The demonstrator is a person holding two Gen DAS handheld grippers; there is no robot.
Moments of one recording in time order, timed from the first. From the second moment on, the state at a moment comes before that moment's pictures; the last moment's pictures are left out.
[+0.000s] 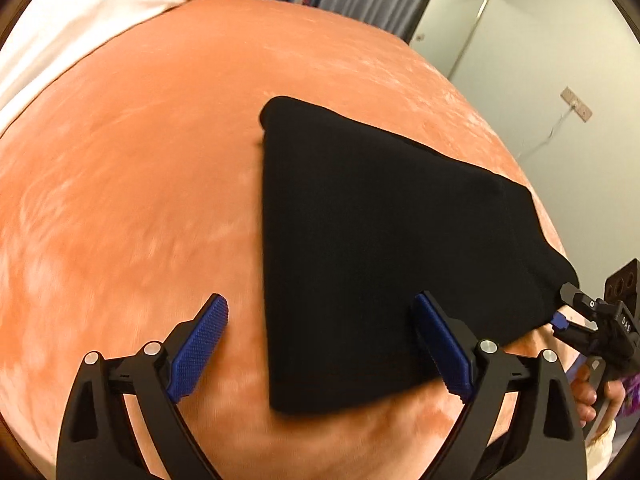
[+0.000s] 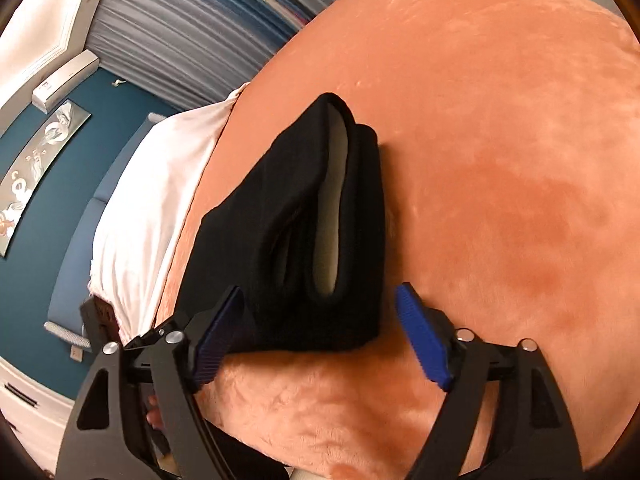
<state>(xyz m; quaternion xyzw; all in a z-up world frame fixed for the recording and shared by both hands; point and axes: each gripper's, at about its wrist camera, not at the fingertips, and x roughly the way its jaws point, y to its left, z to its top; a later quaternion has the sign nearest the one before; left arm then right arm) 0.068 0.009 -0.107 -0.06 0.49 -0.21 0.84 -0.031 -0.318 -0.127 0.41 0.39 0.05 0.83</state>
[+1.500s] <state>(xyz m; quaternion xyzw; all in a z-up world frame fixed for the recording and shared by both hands) -0.011 0.002 -0.052 -0.08 0.42 -0.26 0.87 -0.071 -0.219 -0.064 0.30 0.33 0.06 0.89</state>
